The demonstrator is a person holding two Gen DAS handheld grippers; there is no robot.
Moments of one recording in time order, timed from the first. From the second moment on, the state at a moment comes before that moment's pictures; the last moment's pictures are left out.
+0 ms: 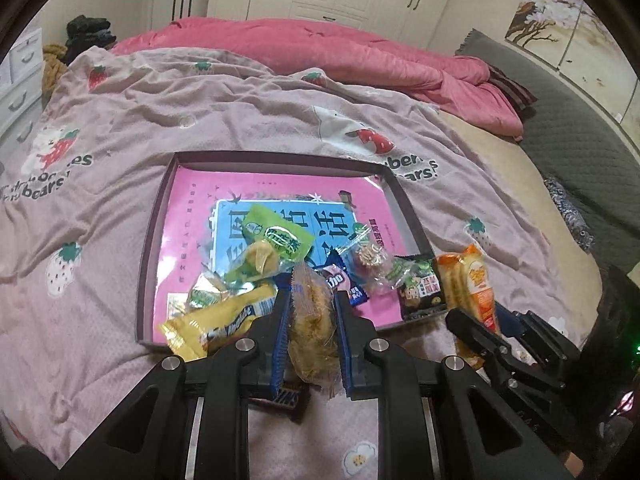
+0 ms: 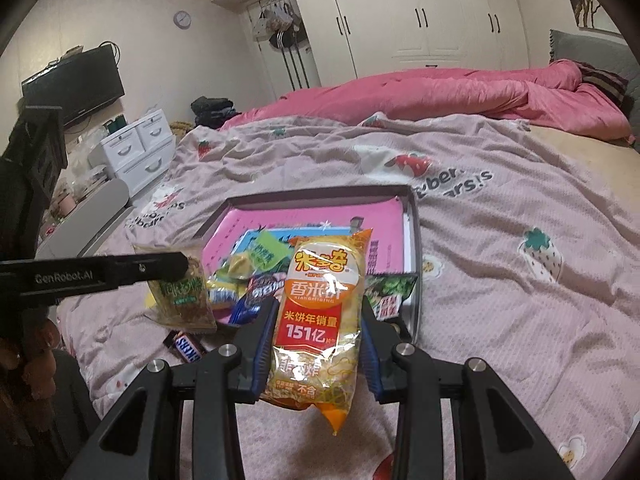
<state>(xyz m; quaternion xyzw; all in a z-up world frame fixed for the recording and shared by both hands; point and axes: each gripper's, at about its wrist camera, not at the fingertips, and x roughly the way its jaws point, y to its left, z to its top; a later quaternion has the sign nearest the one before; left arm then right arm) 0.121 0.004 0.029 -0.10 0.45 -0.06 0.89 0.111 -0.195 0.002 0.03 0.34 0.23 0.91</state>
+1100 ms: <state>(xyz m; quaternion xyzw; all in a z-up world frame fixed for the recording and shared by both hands) 0.194 0.016 -0.016 -0.12 0.45 -0.03 0.88 0.175 -0.185 -0.019 0.05 0.36 0.22 0.91</state>
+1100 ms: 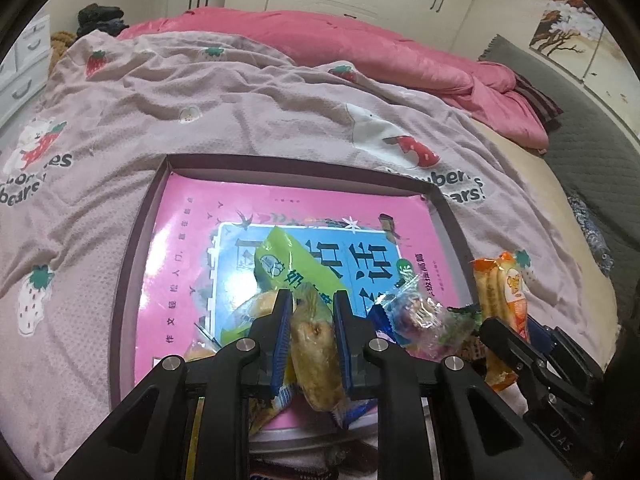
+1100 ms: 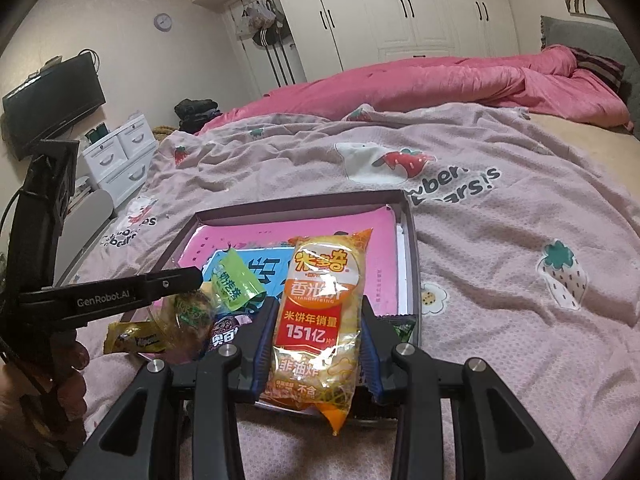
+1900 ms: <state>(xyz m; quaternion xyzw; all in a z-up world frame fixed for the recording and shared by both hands) 0.195 0.020 -0.027 -0.09 0.44 -0.02 0.89 0.189 -0.173 -0.042 0.03 0.38 0.20 0.90</state>
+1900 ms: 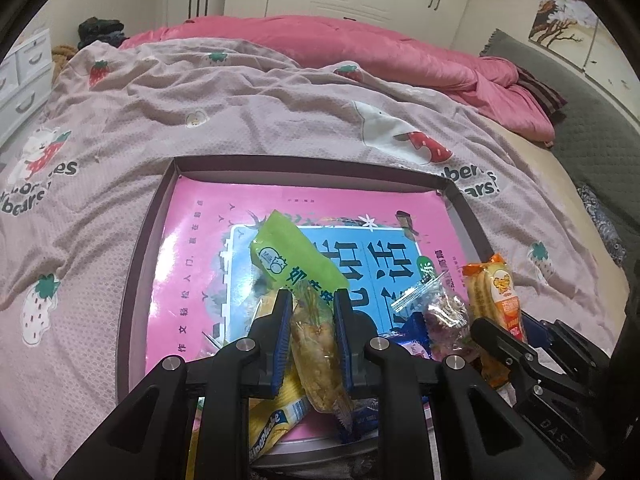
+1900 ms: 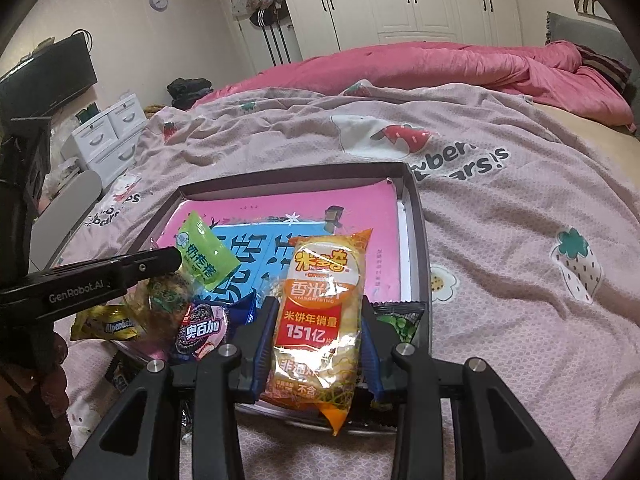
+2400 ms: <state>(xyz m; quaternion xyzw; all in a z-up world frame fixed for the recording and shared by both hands) 0.194 0.020 -0.028 -0.09 0.44 -0.02 0.89 0.188 -0.170 -0.039 0.02 0.38 0.20 0.90</state>
